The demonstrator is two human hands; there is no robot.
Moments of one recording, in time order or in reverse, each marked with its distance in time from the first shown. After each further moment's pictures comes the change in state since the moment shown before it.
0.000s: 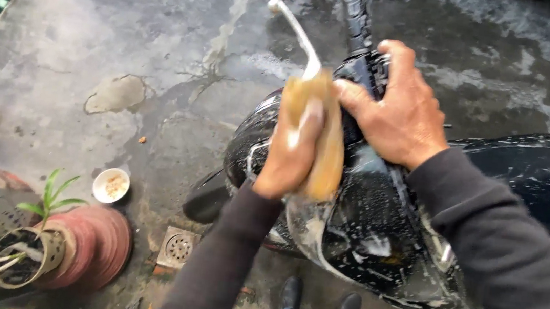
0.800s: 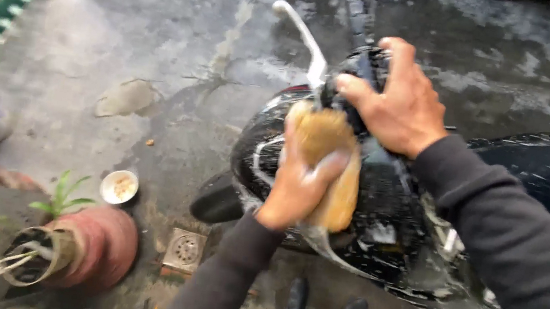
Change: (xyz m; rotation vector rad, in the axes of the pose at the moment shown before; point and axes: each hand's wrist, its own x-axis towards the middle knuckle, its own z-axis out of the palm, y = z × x) left_hand -0.055 0.008 0.002 0.207 0.003 0.035; right_hand -0.004 -0.006 -0.003 0.005 -0.032 -0.004
